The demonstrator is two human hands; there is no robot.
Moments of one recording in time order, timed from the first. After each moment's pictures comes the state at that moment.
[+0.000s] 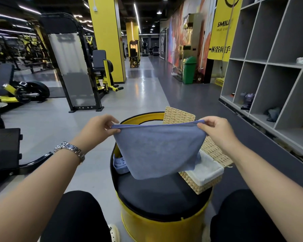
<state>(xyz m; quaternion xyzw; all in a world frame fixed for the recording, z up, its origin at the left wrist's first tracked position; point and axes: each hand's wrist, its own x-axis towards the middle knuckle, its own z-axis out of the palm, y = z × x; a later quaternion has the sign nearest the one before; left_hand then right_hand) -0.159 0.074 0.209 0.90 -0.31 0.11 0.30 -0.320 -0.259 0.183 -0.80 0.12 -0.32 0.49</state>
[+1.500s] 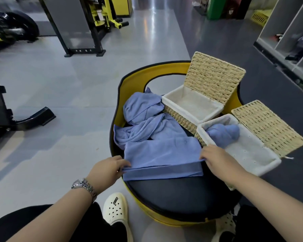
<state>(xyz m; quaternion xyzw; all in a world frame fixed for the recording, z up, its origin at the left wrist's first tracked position) -0.078 0.084 -0.072 0.92 -0.37 -0.11 0.11 -0.206 -0.291 -0.077 -0.99 -0.03 -0.04 0.14</state>
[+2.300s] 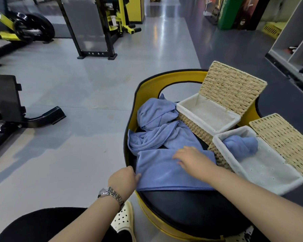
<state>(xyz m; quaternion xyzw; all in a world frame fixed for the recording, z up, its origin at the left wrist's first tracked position) -0.089 0.063 -0.088 0.97 -0.13 -0.16 0.08 -0.124 -0.191 -0.058 -0.99 -0.11 0.09 0.08</state>
